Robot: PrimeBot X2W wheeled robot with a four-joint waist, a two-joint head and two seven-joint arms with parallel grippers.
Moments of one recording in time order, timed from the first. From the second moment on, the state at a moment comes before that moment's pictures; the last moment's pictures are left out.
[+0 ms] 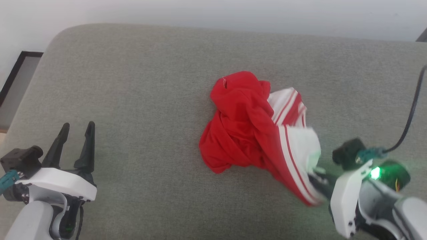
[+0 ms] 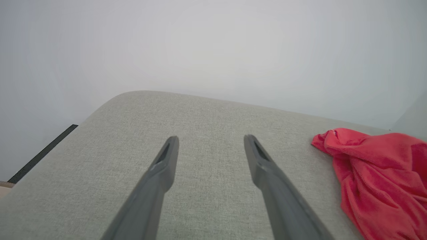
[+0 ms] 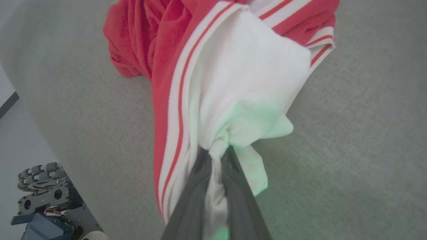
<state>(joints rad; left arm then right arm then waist) -0.25 0.44 -0.15 0.33 -0.67 -0.07 -0.26 -0.23 -0.56 0.44 -0.08 0.64 0.13 0.54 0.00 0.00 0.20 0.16</state>
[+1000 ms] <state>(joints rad) -0.36 0.53 -0.23 0.26 -0.68 -0.07 0.01 -0.21 -0.47 0.26 0.03 0.60 0.13 0.44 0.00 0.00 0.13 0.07</state>
